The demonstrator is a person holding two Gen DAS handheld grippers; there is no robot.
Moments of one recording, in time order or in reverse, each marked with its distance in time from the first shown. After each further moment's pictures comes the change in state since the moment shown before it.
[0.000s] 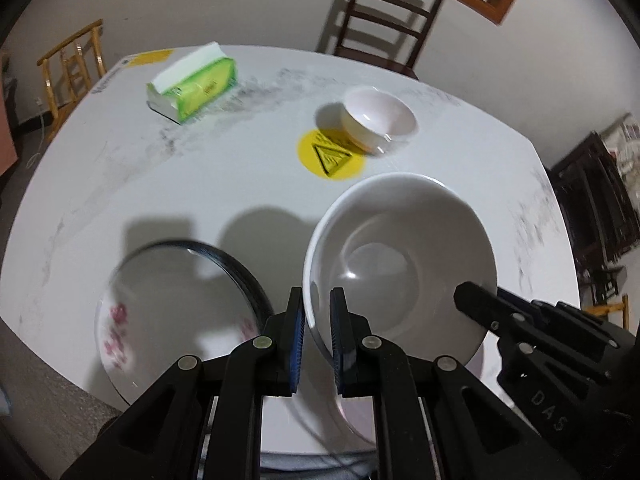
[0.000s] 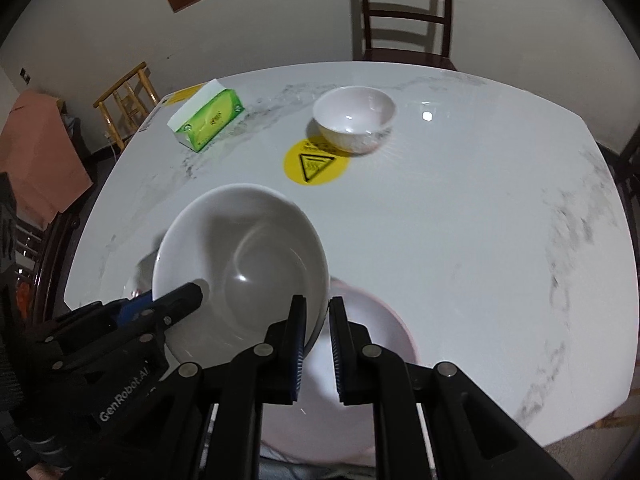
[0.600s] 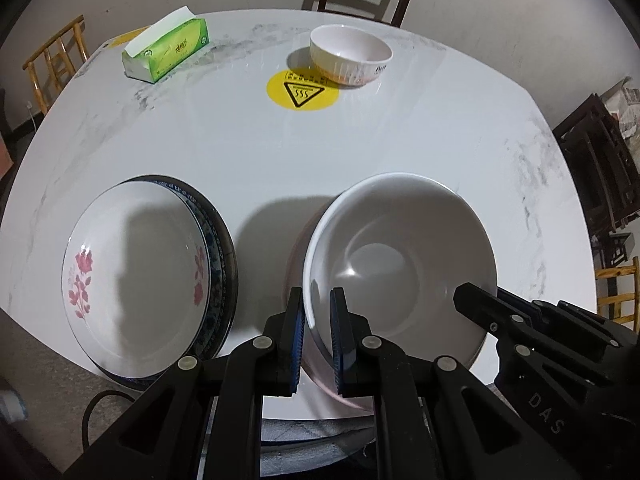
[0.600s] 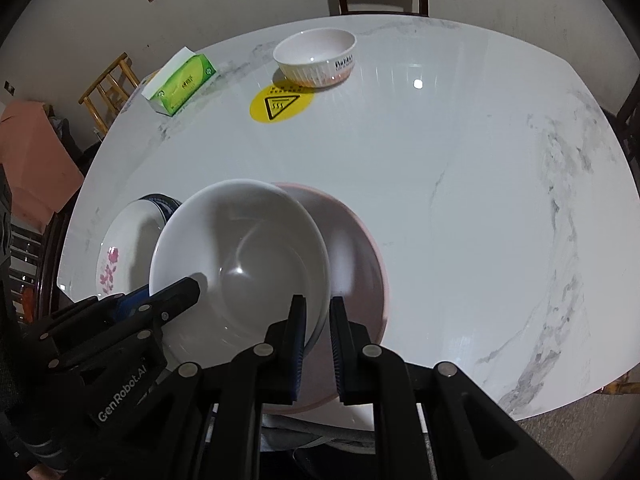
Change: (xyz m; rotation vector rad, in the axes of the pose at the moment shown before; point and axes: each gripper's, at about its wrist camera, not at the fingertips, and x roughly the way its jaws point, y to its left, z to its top) left arm 0.032 -0.032 -0.050 0.052 0.093 0.036; right arm 0.023 -0.040 -0.055 0.068 0.097 0.010
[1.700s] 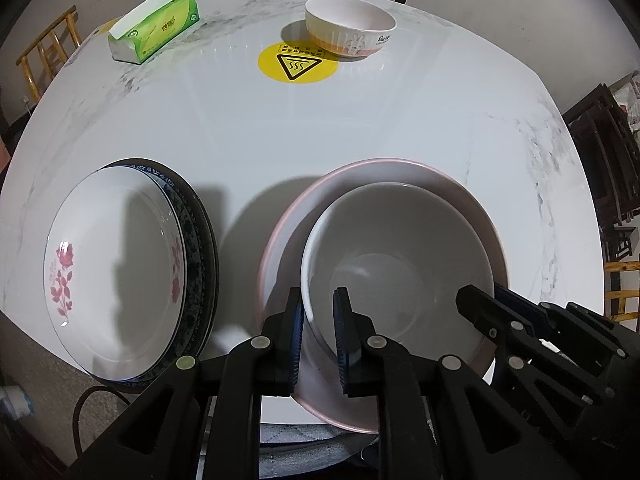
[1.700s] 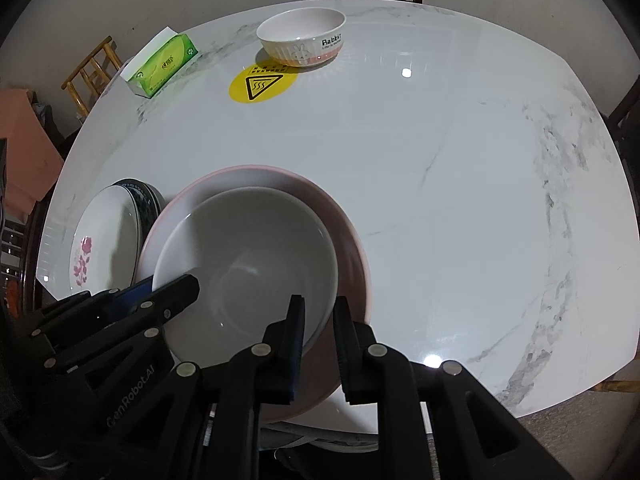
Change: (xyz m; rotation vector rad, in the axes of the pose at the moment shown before) left arm 0.027 -0.008 0.001 -0.003 0.070 0.011; right arm 0.022 0.001 0.004 -0.015 0.051 -0.070
